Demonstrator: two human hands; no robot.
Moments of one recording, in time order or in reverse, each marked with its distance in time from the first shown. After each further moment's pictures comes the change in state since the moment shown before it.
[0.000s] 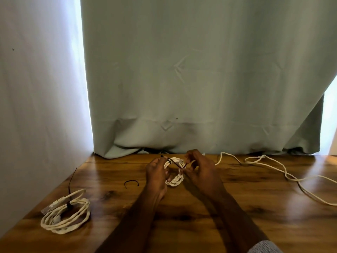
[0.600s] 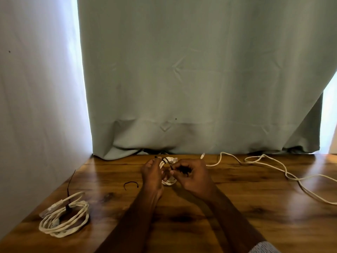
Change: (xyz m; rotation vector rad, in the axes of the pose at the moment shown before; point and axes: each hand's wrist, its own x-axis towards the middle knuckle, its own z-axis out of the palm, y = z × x) left_hand 0.007 0.003 -0.006 0.018 0.088 0.009; right_hand 0.002 -0.016 0.013 0.251 -0.099 -0.128
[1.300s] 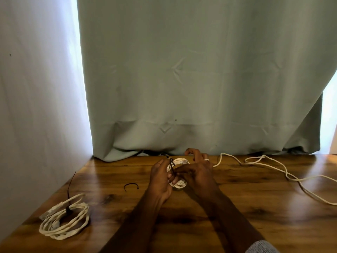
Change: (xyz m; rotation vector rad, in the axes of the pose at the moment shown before) left_hand -0.013 -0.005 0.012 -0.118 -0.274 -0.053; right_hand -0.002 0.019 -0.008 -0.454 0.086 -0.017
